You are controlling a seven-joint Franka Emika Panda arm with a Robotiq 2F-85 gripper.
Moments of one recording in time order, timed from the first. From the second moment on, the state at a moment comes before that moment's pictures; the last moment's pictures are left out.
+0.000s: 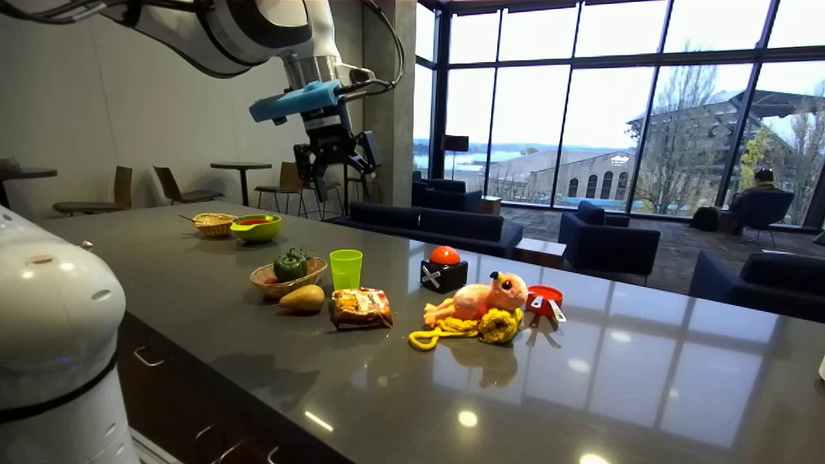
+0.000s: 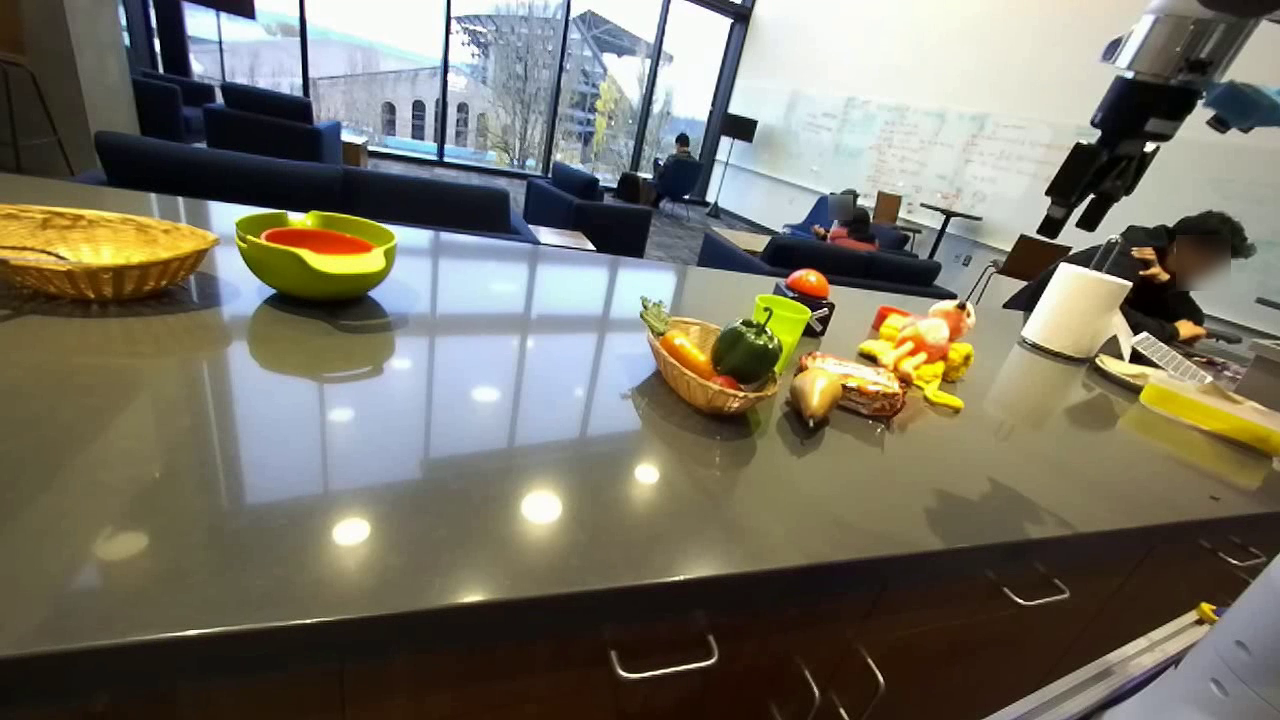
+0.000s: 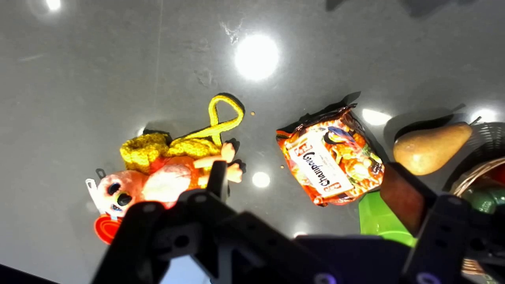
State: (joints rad) arm -0.11 -0.72 -0.14 -2.46 -0.24 1.93 -0.27
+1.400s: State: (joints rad) arm -0.11 -0.45 0.03 -2.45 -0.04 2.17 0.41
